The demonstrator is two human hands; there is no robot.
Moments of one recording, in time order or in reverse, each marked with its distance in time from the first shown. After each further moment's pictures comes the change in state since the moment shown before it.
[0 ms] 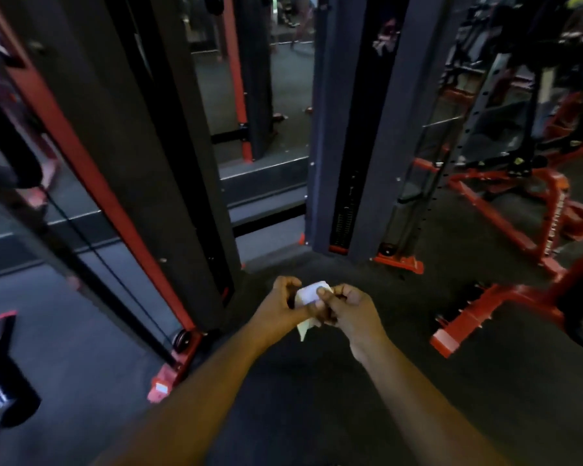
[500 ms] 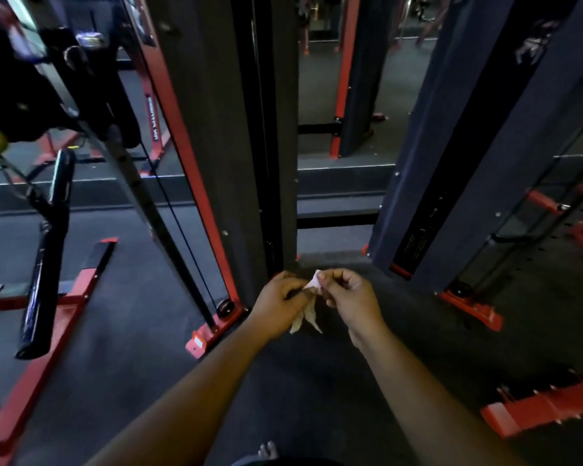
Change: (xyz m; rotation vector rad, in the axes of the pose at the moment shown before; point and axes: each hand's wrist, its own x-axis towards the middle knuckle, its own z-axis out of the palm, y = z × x) left_hand -0.003 0.006 -0.025 0.219 0.409 0.073; right_hand 0.067 -0.030 0.034 -0.073 -0.347 -0.139
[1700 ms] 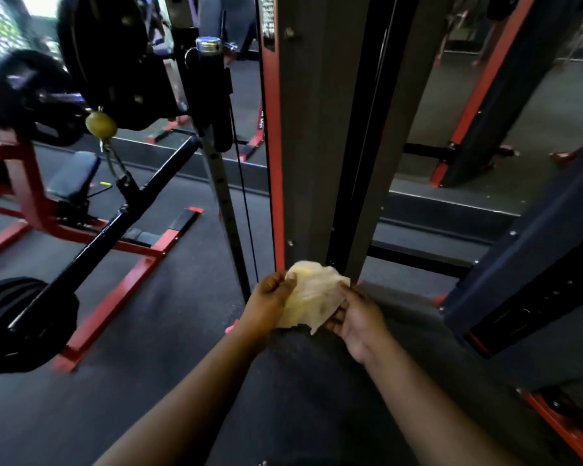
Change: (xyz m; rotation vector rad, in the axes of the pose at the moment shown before) left_hand 0.050 -0.032 -0.073 -0.634 0.554 -0.508; right_hand 0.127 -0.019 0.088 0.231 -0.317 0.416
